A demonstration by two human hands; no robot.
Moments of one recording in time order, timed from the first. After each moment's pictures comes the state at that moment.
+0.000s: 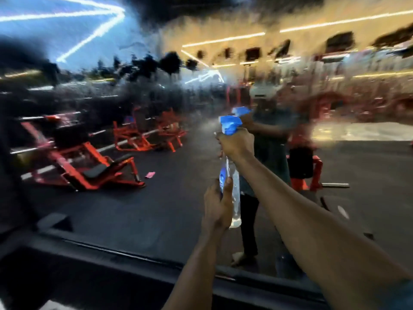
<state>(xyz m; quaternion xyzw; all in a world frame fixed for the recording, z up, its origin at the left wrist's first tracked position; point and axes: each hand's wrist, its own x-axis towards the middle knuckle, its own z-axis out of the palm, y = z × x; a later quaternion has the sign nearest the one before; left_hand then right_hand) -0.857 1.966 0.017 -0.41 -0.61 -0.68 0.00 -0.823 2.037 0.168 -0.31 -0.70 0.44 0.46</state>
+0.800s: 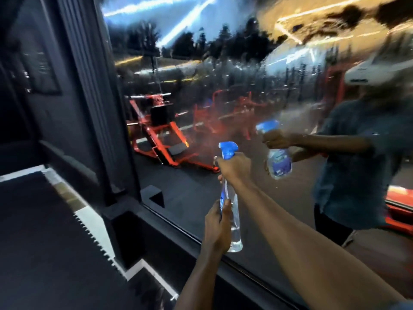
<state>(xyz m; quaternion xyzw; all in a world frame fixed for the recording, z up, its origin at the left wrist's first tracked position) -1.220 1.766 -0.051 -0.22 -0.72 -0.66 0.01 -1.250 1.856 0.087 -0.21 -0.79 0.48 0.30</state>
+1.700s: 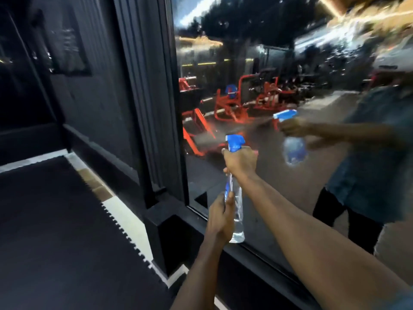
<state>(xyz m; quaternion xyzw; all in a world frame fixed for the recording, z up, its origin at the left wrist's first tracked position) -1.576 1.539 -0.077 -0.22 -0.73 -0.65 0.01 -1.622 1.631 0.051 -0.23 -0.78 0.49 0.31</state>
